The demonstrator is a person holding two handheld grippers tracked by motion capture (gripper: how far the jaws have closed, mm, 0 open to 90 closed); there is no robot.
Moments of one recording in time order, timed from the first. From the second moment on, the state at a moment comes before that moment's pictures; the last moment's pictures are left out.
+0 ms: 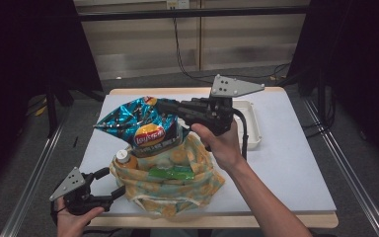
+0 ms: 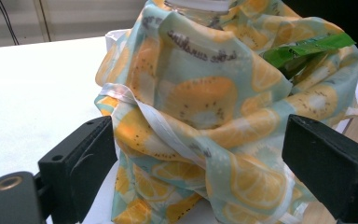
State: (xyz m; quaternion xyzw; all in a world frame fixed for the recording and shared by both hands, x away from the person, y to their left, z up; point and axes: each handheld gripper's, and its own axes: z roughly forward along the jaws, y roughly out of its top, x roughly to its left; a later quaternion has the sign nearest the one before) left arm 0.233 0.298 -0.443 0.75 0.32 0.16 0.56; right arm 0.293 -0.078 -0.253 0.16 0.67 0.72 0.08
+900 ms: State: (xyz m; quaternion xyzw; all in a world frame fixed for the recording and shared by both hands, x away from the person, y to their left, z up) left arm 0.235 0.300 -0.444 0.75 0.32 0.15 0.57; right arm 0.367 -0.118 -0.271 0.27 0.65 0.70 0.14
